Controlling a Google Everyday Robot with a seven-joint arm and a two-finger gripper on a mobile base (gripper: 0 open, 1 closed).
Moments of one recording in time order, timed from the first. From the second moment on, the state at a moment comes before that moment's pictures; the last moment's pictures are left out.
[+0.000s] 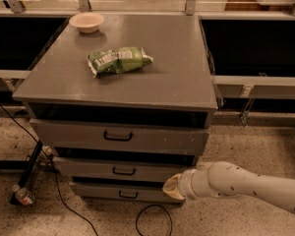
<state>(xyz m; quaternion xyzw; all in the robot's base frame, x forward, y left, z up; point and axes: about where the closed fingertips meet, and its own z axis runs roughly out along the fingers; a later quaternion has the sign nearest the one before) 0.472 -0.091 0.471 -0.53 0.77 0.17 0.30</state>
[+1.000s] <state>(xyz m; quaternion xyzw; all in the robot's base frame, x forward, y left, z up) 0.511 -0.076 0.457 -0.50 0.77 0.15 0.36</state>
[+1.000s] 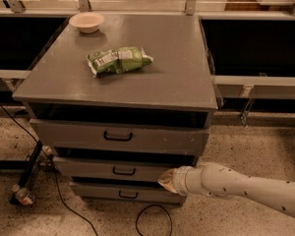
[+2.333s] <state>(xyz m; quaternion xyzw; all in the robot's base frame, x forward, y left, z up) 0.511 -0.076 0.457 -0.50 0.77 0.15 0.36</state>
